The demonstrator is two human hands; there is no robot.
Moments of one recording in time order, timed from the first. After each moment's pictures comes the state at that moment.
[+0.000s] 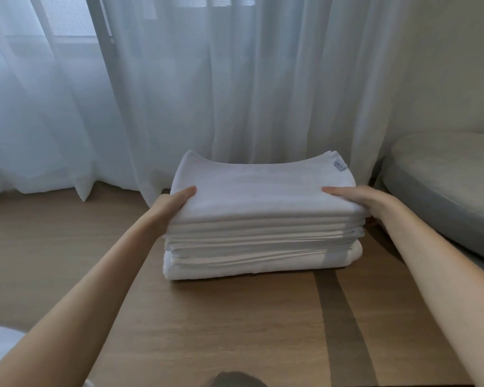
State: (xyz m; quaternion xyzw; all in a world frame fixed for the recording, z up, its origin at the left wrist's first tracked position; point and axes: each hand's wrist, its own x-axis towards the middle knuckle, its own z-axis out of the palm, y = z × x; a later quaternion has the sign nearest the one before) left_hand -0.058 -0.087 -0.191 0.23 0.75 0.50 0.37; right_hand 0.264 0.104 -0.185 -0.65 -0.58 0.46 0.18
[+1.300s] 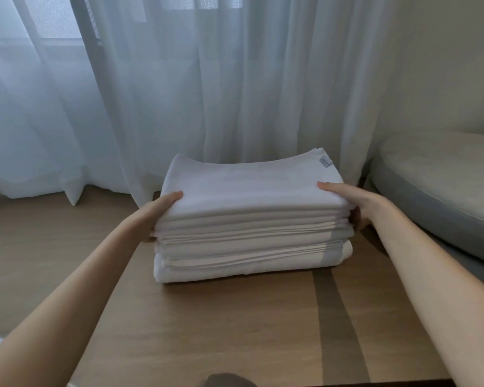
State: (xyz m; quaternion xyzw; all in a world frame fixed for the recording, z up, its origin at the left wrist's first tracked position) left_hand -0.073 -0.087 -0.202 0.21 0.78 0.43 0.41; right_hand 0.274 0.096 -0.182 -0.61 -0.55 0.55 0.18
